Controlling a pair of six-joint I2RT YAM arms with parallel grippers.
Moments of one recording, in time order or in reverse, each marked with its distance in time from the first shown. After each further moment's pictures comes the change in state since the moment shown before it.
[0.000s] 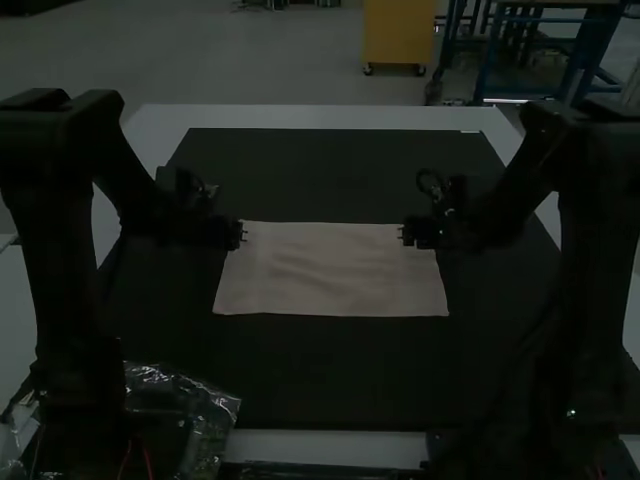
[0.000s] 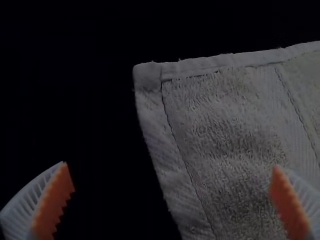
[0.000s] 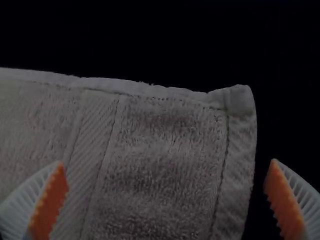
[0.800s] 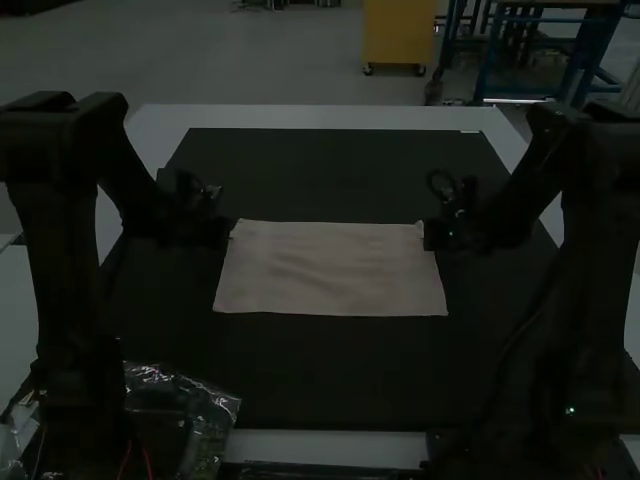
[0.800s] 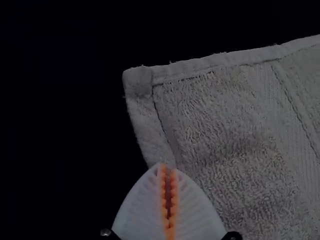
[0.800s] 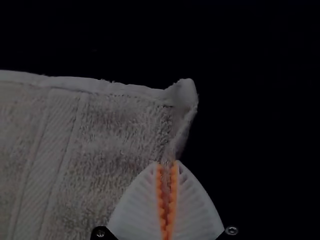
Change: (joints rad) left arm 0.004 0.037 0.017 0.036 0.033 0.060; right arm -0.068 0.031 0.009 0.021 -0.075 -0.026
